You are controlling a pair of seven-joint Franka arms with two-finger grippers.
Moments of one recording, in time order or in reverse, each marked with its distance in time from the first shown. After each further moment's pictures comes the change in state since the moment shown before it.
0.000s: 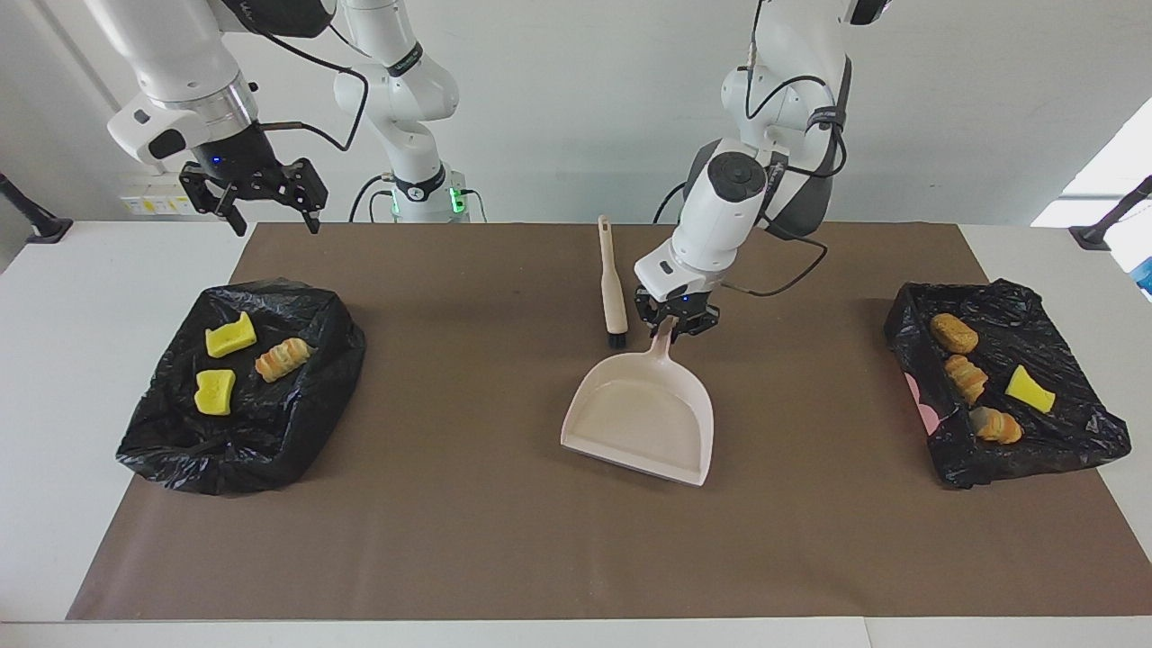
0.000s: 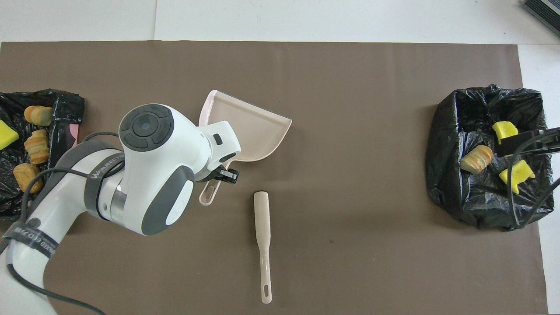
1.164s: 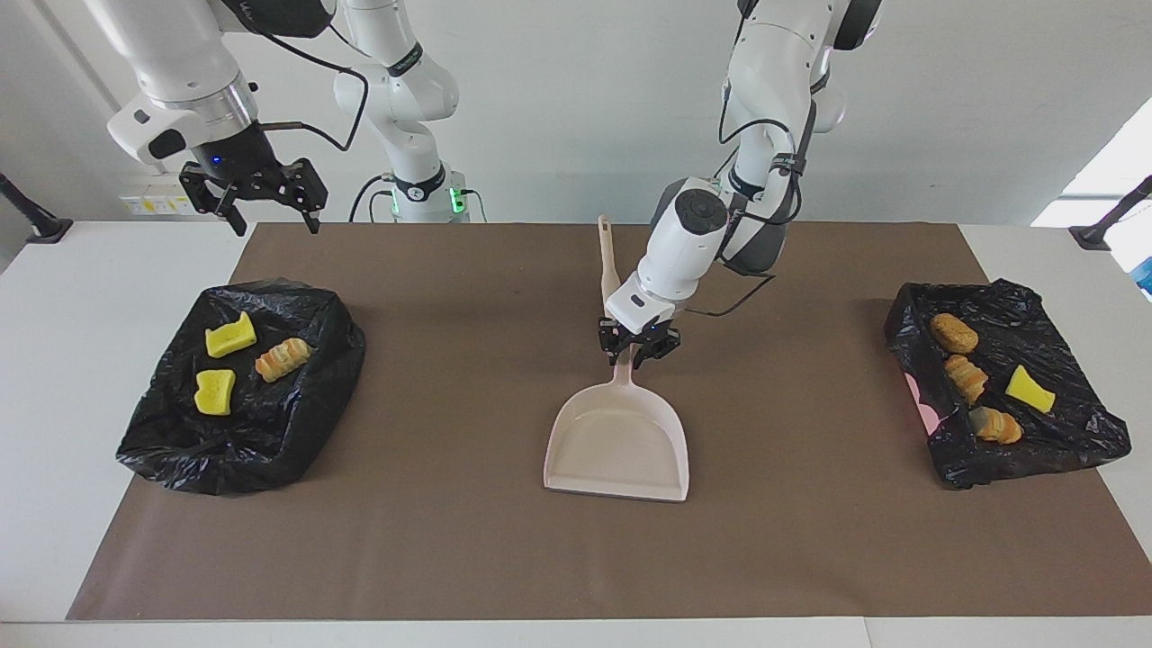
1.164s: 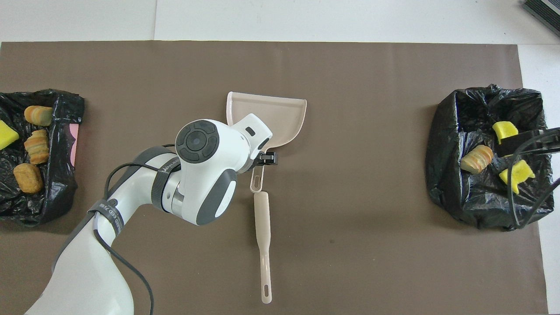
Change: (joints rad) left arm -0.039 0.060 0.032 0.028 -0.023 0.077 -0.161; right arm 0.000 0.000 0.000 0.000 0.000 0.000 0.000
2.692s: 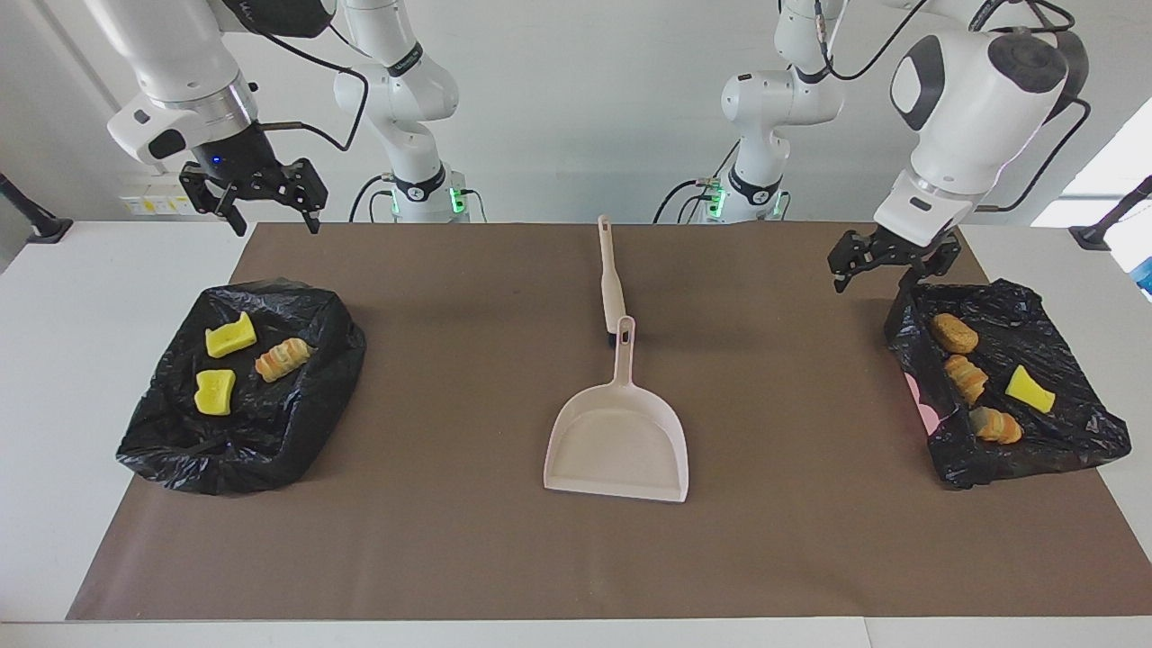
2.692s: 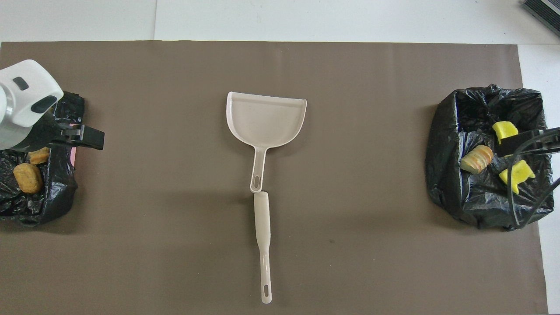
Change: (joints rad) left arm 0.438 -0.315 0.031 0.210 0.177 -0.664 0.370; right arm 0.000 0.000 0.000 0.000 0.000 0.000 0.000
